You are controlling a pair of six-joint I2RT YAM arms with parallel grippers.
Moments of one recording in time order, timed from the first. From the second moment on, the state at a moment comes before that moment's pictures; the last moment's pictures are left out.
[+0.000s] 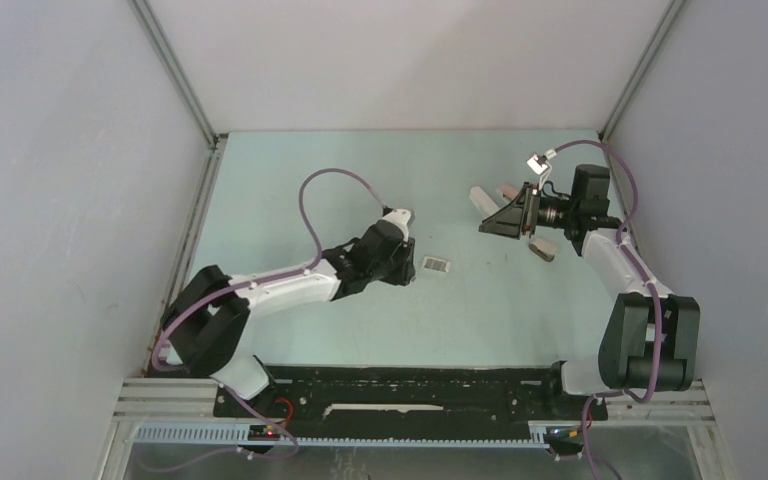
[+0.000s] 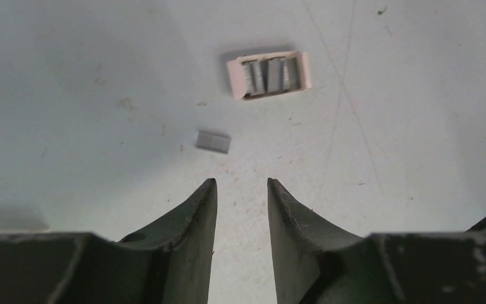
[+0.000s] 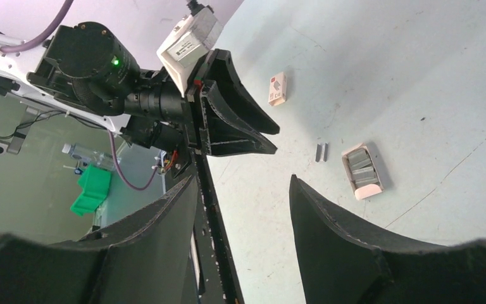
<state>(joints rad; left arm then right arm) -0.85 1.58 0.97 -0.12 -0.11 -0.46 -0.08 1.41 0.93 -0.08 -1.34 0.21</state>
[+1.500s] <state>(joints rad) -0.81 0.31 0.04 0.12 -0.27 -0.70 0.68 1.79 1.26 -0.59 -0.40 -0.30</state>
